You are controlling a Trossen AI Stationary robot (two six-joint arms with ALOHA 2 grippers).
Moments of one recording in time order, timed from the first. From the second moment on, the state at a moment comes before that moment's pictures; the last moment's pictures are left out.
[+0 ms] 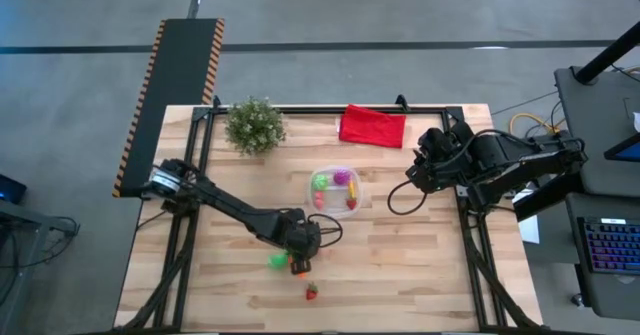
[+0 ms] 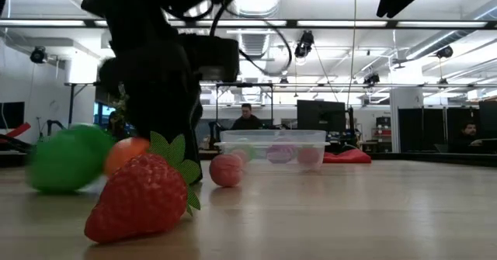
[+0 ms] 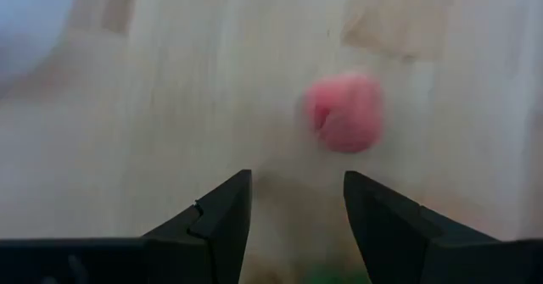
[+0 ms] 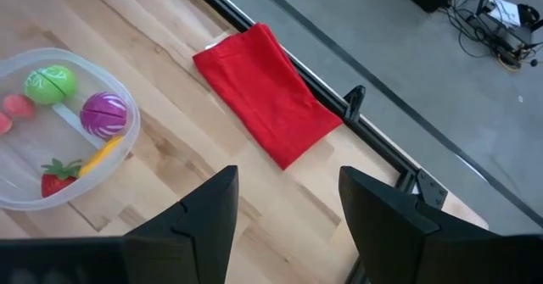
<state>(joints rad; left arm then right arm) -0.34 1.87 1.14 -0.39 -0.12 -0.49 0.23 1.21 1.39 -1.54 0.79 0.90</state>
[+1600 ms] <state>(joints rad) -0.32 1.92 1.17 -0.32 -0.17 -0.40 0.23 1.21 1.37 -1.54 0.78 0.91</state>
